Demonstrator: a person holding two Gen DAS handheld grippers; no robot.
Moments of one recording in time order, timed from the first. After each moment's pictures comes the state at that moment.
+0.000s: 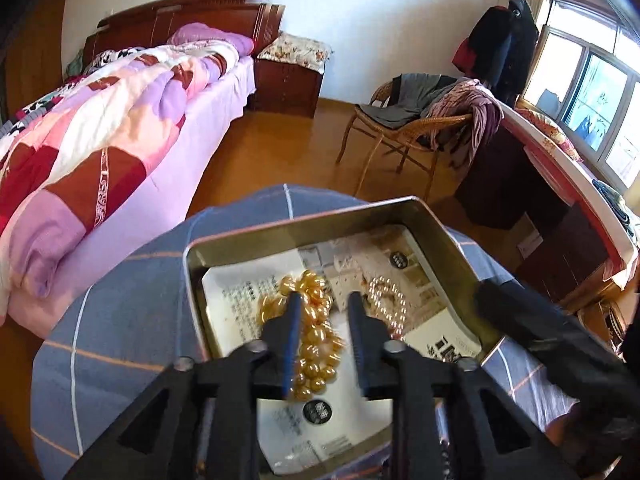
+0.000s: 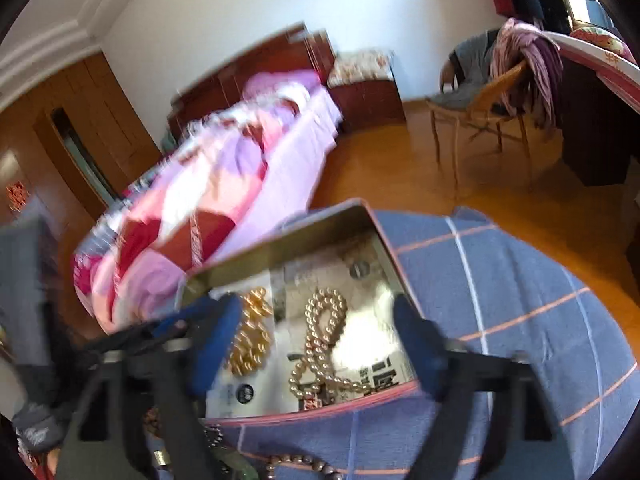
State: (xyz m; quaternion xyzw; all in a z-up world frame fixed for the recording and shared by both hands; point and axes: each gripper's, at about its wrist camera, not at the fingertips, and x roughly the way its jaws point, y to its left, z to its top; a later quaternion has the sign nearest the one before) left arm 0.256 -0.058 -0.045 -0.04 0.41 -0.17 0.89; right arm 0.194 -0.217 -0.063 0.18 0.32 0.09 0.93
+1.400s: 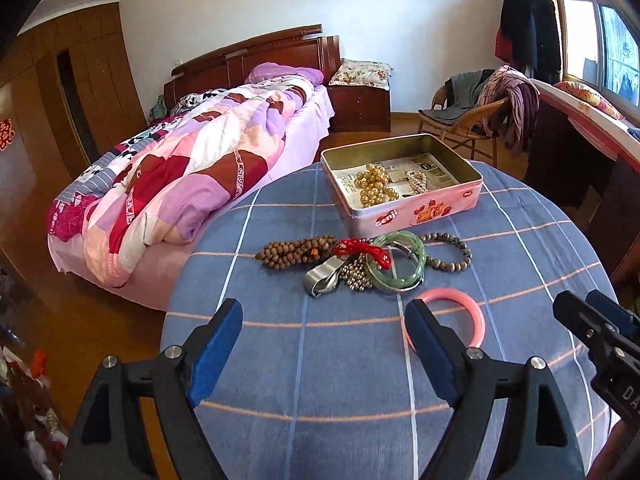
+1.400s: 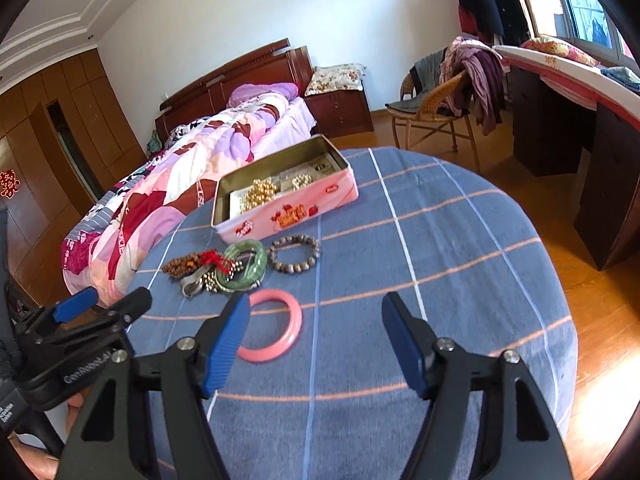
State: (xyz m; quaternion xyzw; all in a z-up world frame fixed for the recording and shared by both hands) left arm 0.024 -0.025 -0.023 0.07 0.36 -0.01 0.93; right arm -0.014 -0.197 -0.063 0.15 0.33 0.02 0.93
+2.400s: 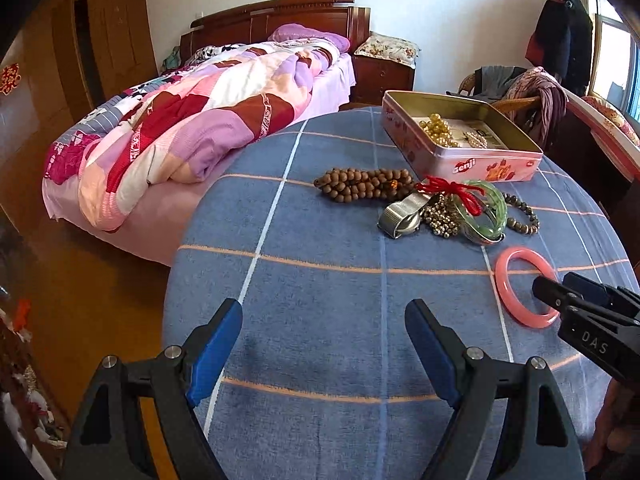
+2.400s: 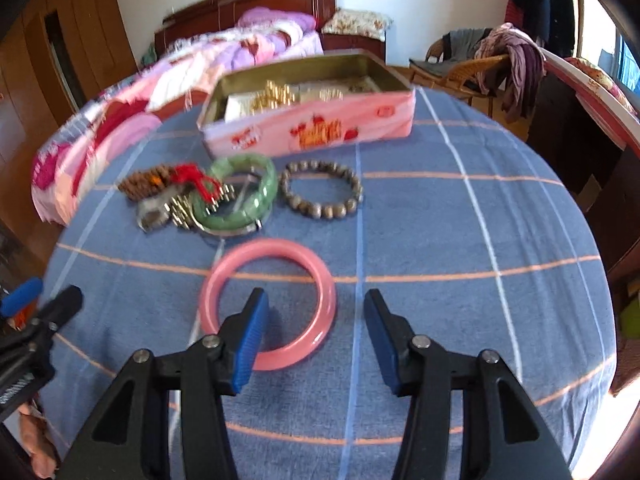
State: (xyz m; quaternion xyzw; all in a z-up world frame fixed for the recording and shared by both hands) left arm 0.035 0.053 -0.083 0.01 0.41 0.00 0.91; right arm 0.048 -0.134 -0.120 0.03 0.44 0.01 0.90
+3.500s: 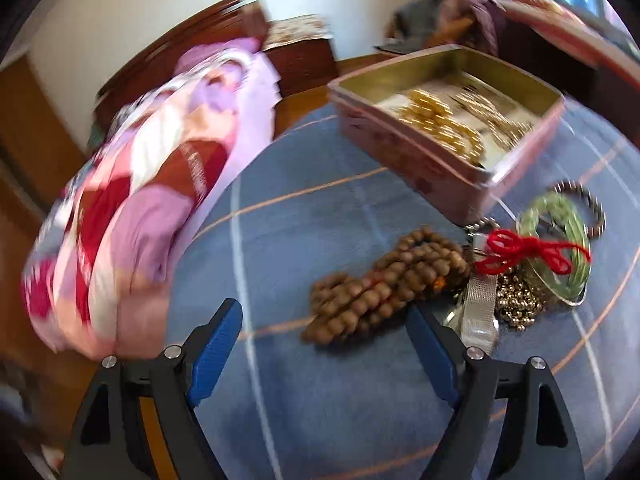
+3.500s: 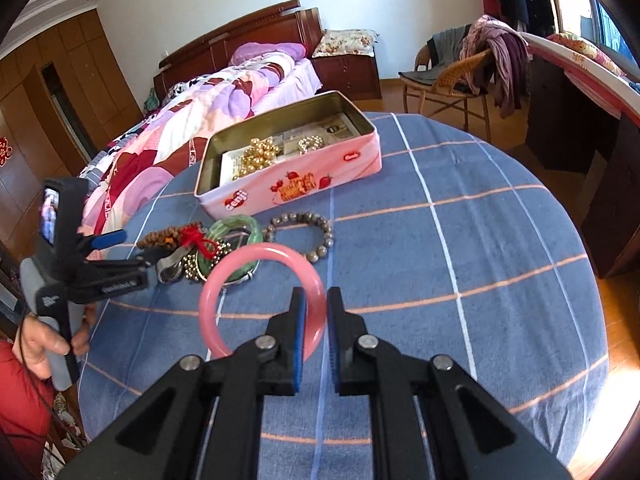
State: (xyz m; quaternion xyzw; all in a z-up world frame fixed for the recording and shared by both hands) left arm 0.172 0.028 -0.101 0.21 0.41 -0.12 0.88; right arm 0.044 -0.180 -0.085 0.11 0.40 0.03 0.91
